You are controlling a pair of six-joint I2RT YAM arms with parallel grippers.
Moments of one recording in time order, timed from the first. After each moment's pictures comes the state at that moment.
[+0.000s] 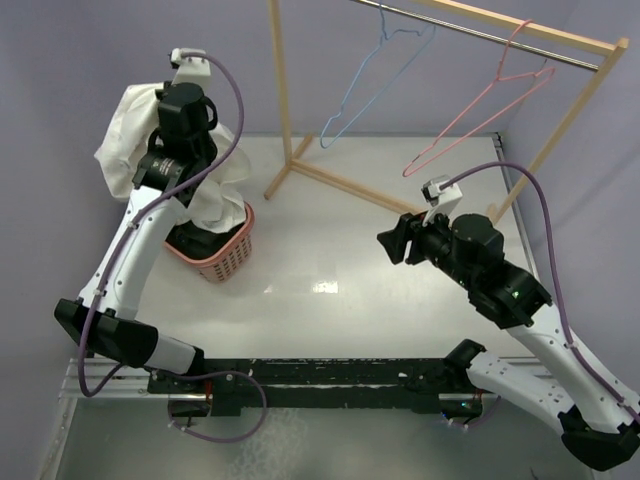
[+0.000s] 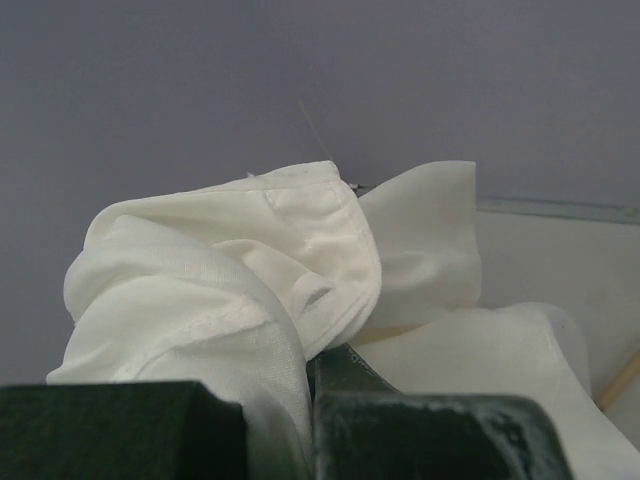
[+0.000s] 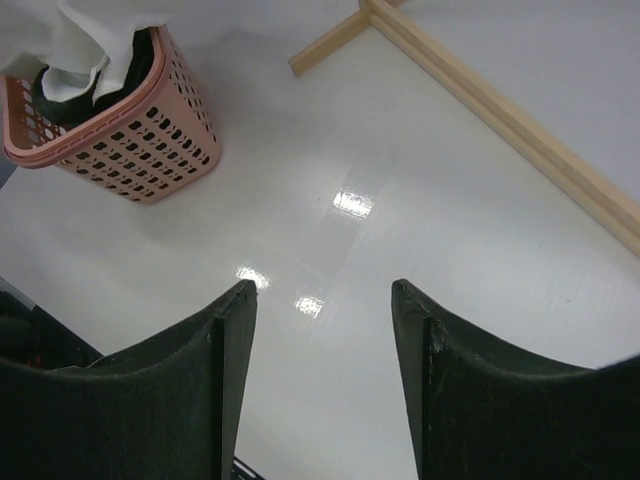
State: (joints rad) left arm -0.33 1.46 1.74 -0.35 -0.82 0.31; right arm 0.67 0.78 1.01 -0.54 0.11 0.28
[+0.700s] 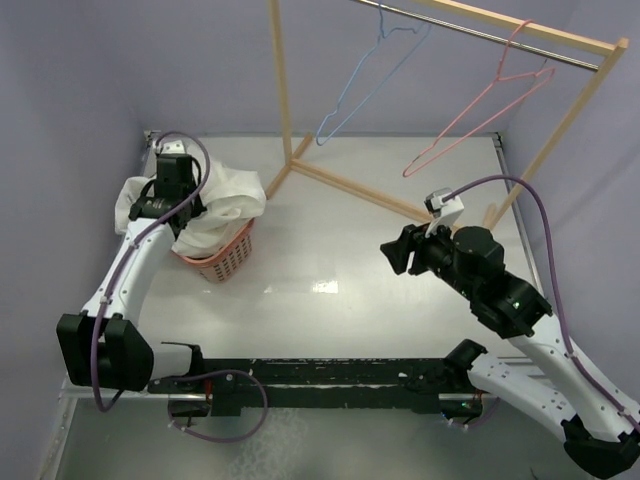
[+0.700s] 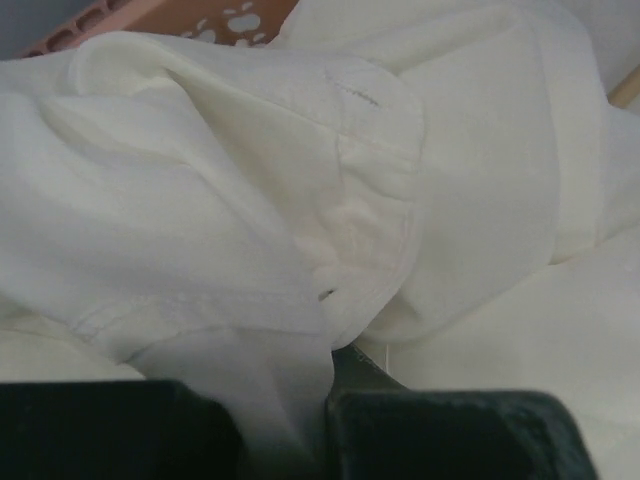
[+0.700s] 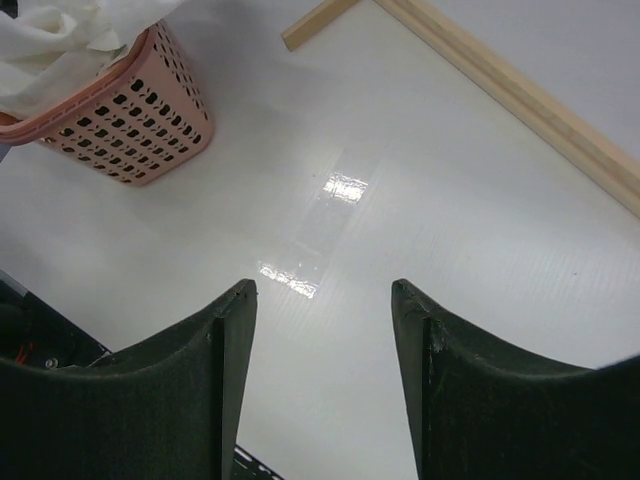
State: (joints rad) left arm -0.10 1.29 1.15 -0.57 -0.35 -0.25; right arm 0.67 0.71 0.92 -0.54 0.10 0.30
